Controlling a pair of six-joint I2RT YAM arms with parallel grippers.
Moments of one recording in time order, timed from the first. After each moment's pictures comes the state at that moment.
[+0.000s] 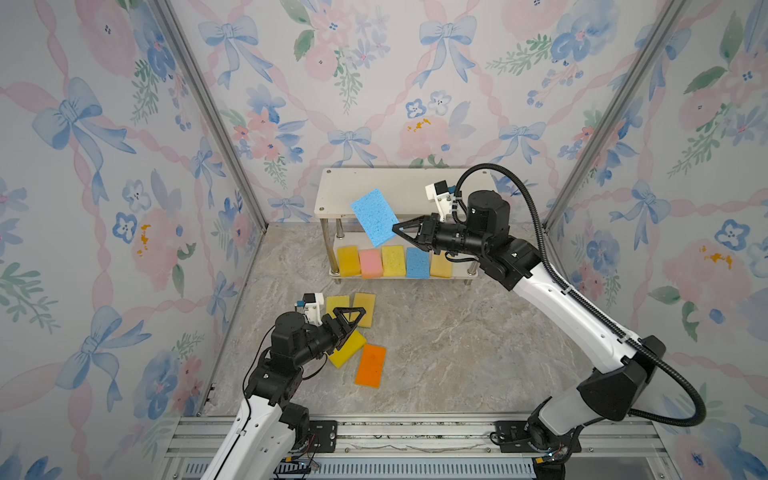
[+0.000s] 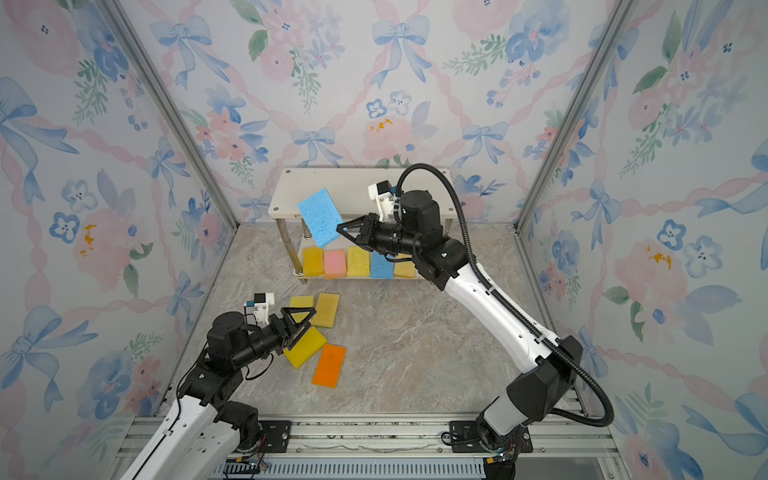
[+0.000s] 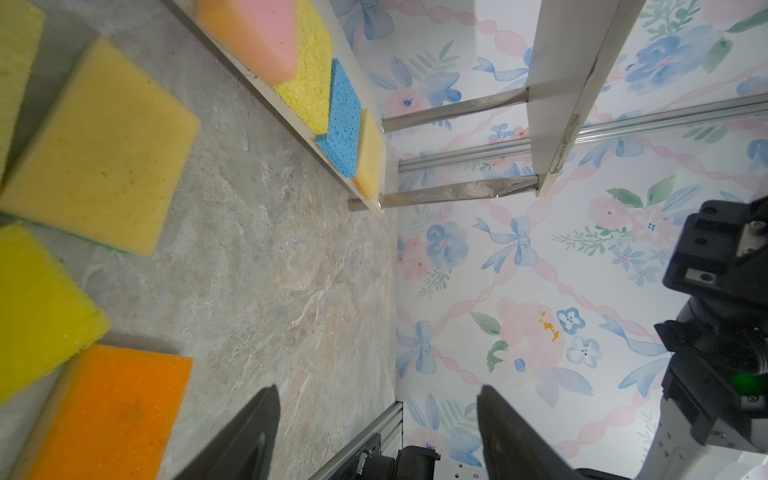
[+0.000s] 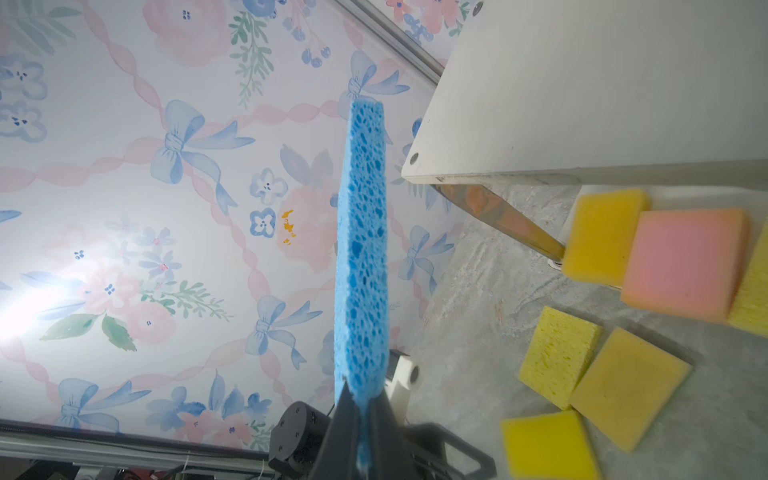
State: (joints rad) left arm -0.26 0.55 0.43 -0.20 0.53 -1.18; right arm 0.69 1.63 1.75 -0.26 -0.49 0.94
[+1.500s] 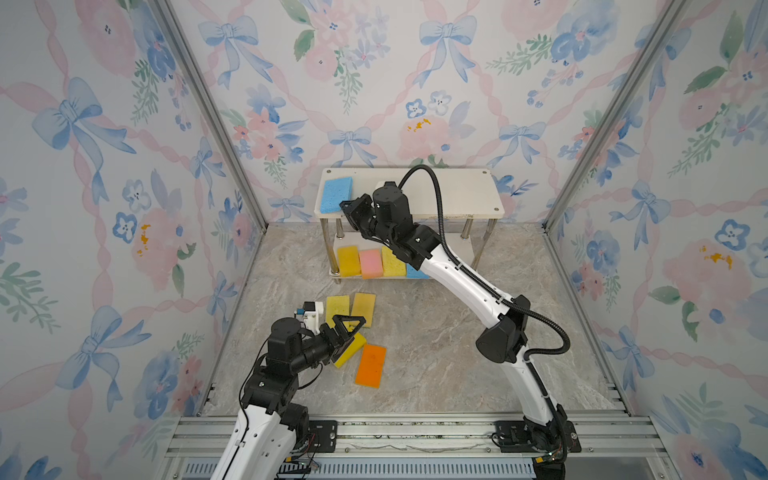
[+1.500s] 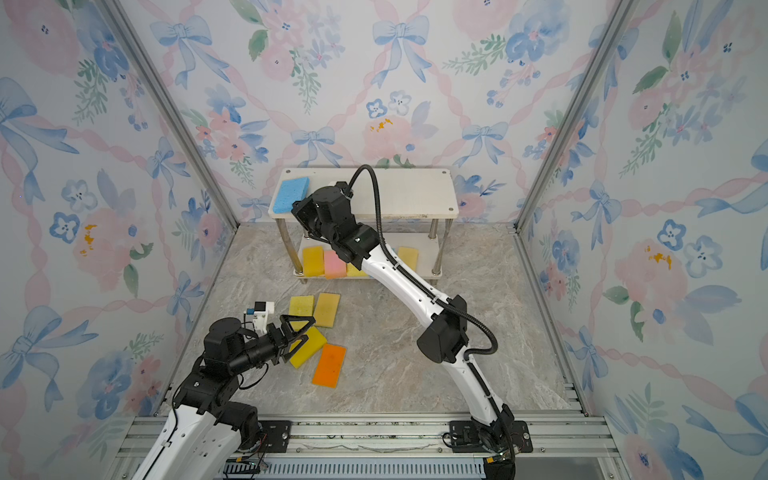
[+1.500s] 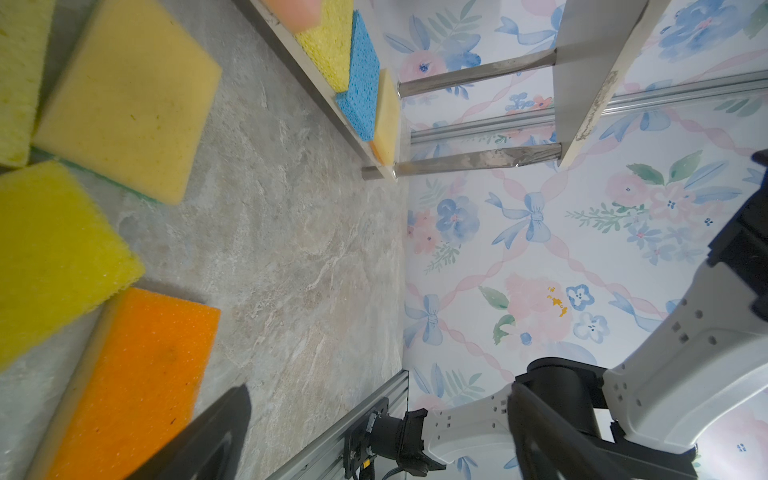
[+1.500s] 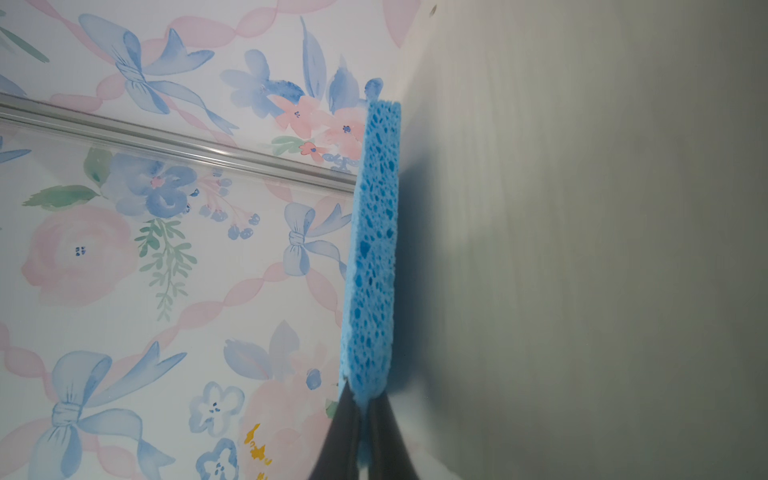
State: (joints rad) left arm -0.20 0.49 0.41 -0.32 0.65 -1.13; right arm 0.85 2.32 2.56 -0.37 0.05 1.31
